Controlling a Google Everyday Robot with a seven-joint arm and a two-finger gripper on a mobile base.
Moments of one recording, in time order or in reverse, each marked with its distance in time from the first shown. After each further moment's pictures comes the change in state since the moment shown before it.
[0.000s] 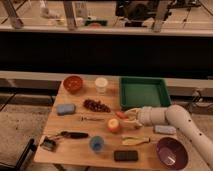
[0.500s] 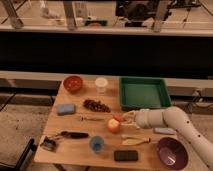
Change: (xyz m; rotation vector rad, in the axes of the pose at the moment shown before) arm 0.000 0.018 0.008 -0.039 0.003 0.017
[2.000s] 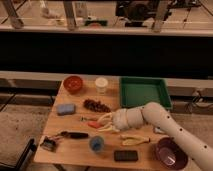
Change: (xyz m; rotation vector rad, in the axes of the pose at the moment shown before) arm -0.109 0.074 0.041 -0.199 -0.119 -0.109
